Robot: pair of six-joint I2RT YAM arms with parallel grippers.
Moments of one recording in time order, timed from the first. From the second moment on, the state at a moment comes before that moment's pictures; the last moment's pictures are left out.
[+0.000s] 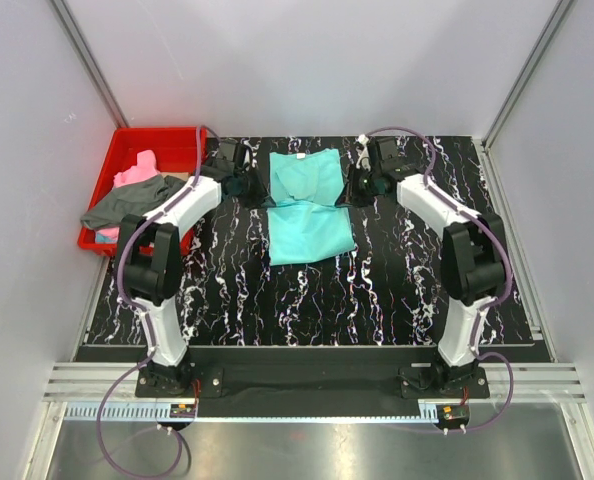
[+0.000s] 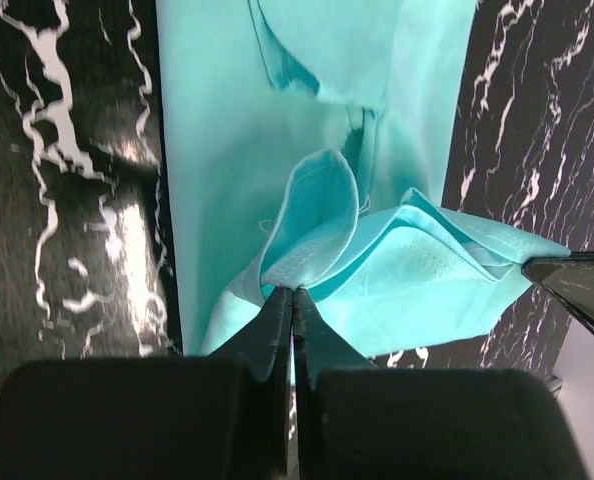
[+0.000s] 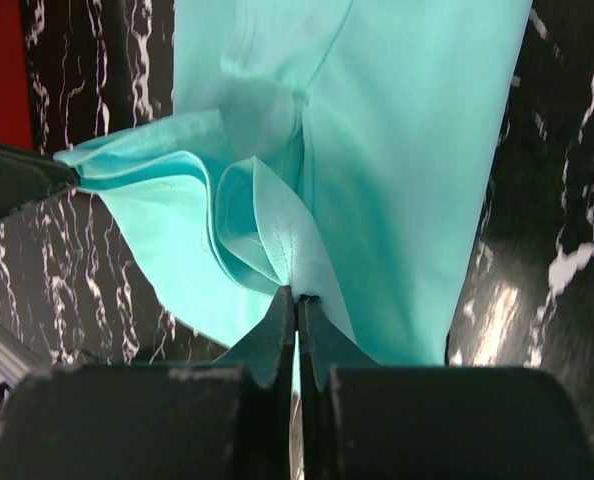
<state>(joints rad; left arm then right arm) -0.30 1.89 1.49 -0.48 0.30 -0.65 0.33 1.90 1.50 -0.43 -0.35 0.43</state>
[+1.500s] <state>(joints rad) -0.17 2.31 1.83 -0.20 0.52 -0.67 0.16 2.22 1.75 -0.25 -0.47 0.33</state>
